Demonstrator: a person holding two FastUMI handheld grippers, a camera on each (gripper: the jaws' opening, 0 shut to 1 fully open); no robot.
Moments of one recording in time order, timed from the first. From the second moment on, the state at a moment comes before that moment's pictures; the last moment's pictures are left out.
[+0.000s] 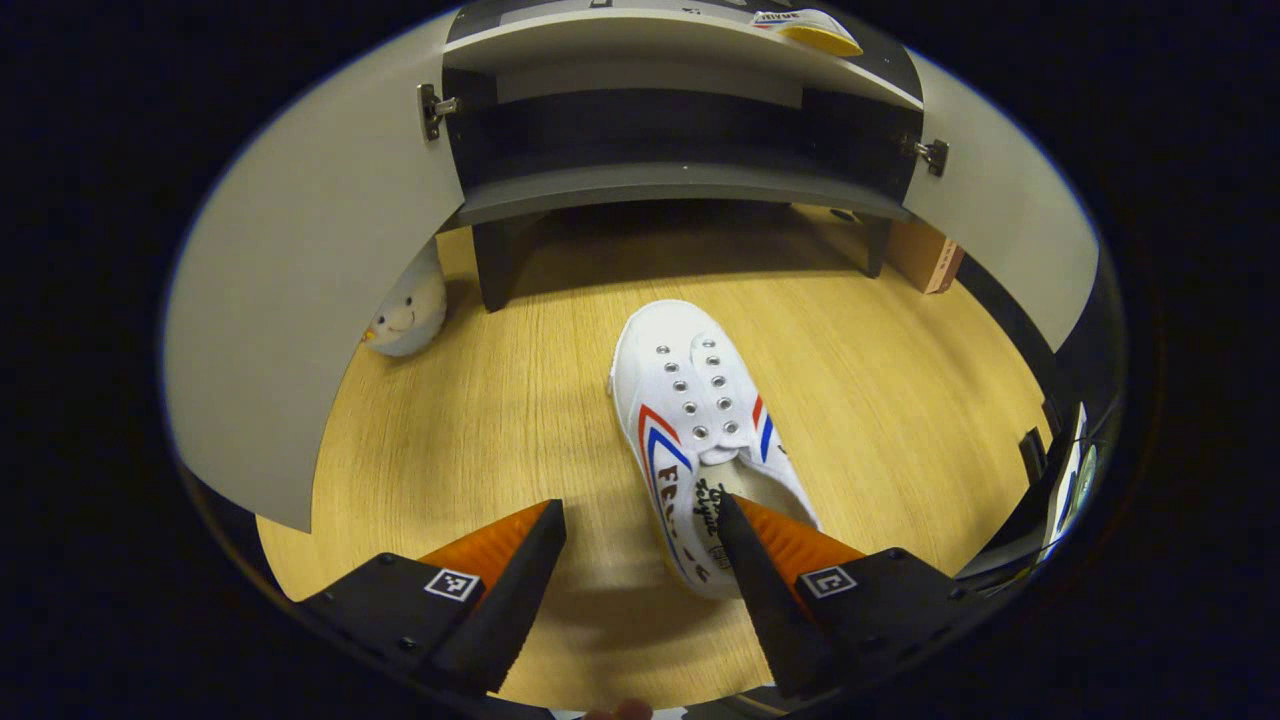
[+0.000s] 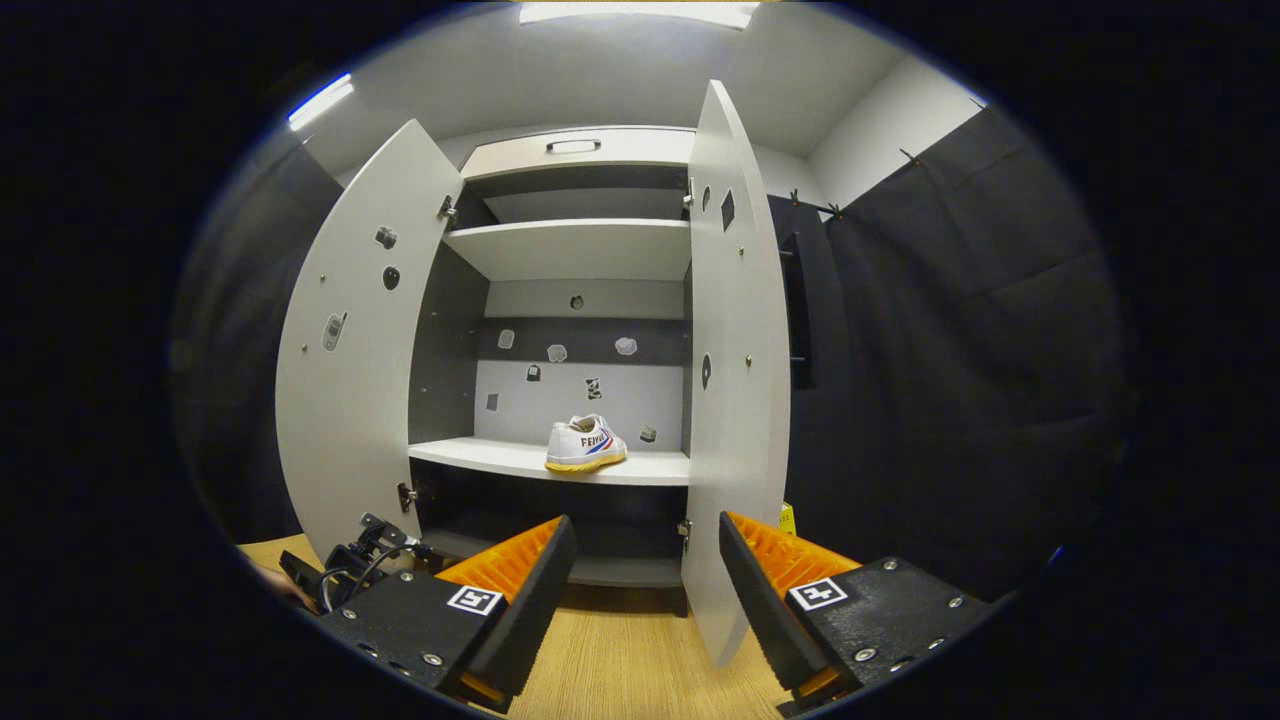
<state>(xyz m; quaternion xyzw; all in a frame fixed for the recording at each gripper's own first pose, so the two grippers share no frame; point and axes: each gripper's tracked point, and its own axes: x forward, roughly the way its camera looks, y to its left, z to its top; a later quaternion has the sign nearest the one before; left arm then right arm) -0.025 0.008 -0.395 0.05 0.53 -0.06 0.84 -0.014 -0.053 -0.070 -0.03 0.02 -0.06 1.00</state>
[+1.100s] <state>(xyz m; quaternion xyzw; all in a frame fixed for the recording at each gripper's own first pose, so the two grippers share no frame) 0.042 0.003 -0.423 -0.04 0.36 -0.02 0.93 0.007 -0.043 -0.079 -0.03 0.04 -0.05 1.00</state>
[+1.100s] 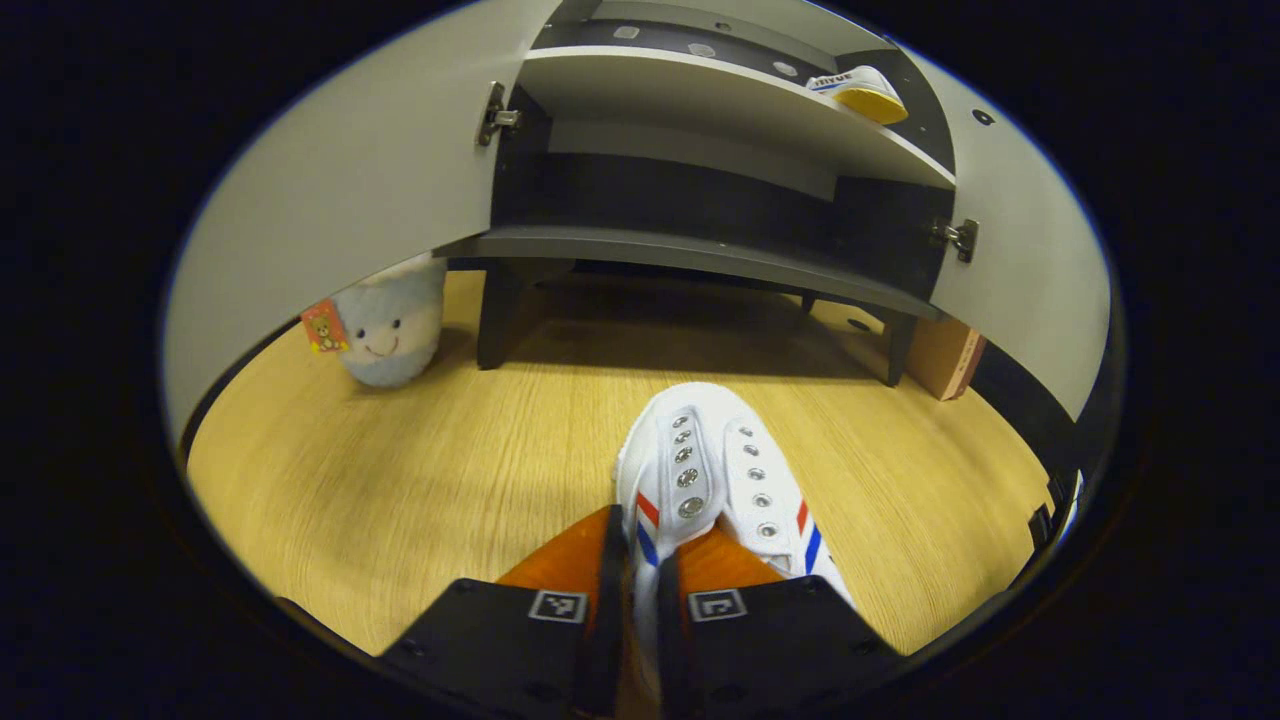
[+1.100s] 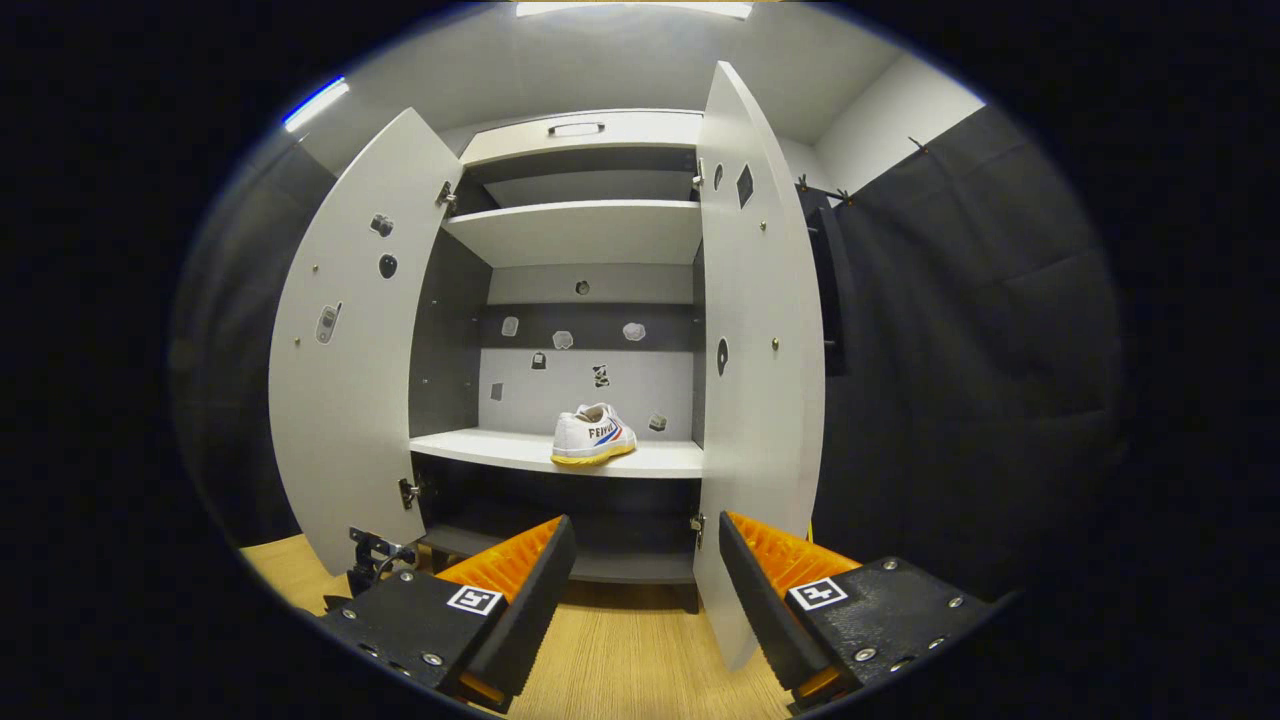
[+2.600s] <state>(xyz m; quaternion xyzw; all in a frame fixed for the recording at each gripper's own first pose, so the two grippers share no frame) 0.329 -0.028 -0.121 -0.08 0.26 0.08 0.96 -0.004 -0.048 -0.060 -0.02 0.02 -0.05 1.00</state>
